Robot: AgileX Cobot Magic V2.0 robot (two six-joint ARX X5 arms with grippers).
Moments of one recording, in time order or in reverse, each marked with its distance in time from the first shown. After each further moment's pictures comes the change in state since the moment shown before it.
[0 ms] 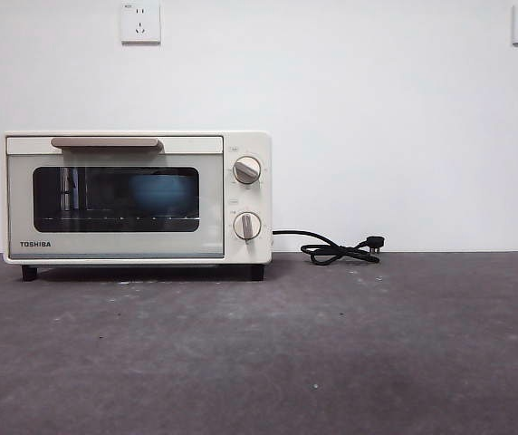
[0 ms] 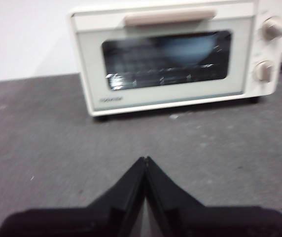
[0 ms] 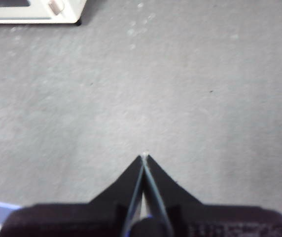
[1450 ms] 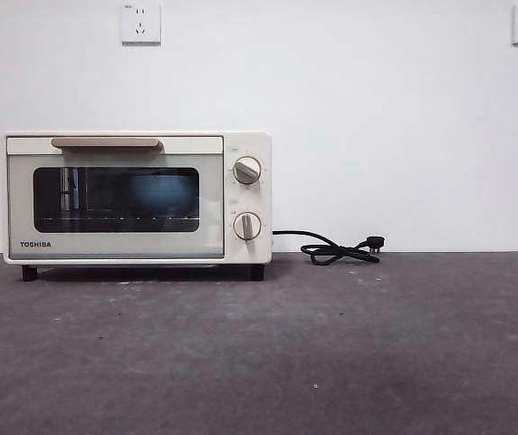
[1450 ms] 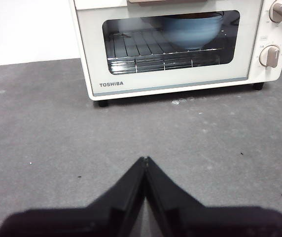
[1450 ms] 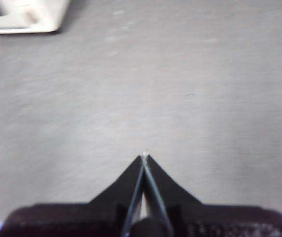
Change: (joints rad) left arm -0.006 0.003 -0.006 -0.032 -0.009 -0.003; right arm -0.097 0.000 0.000 0.000 0.030 -0.036
